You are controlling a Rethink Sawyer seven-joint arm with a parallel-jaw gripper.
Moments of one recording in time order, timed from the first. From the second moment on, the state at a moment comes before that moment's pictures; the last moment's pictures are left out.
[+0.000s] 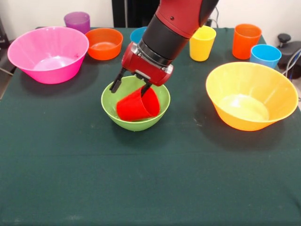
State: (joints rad) arm 0.14 -0.21 -0.52 1.28 -0.14 0.37 2.04
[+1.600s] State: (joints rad) arm 0.13 -0.24 -0.50 1.28 -0.14 0.39 2.04
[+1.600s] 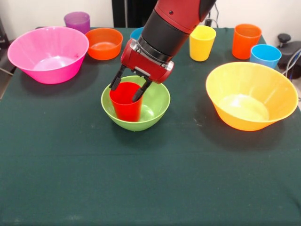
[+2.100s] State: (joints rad) arm 0.12 -0.33 -0.46 1.33 -0.14 0.45 2.04
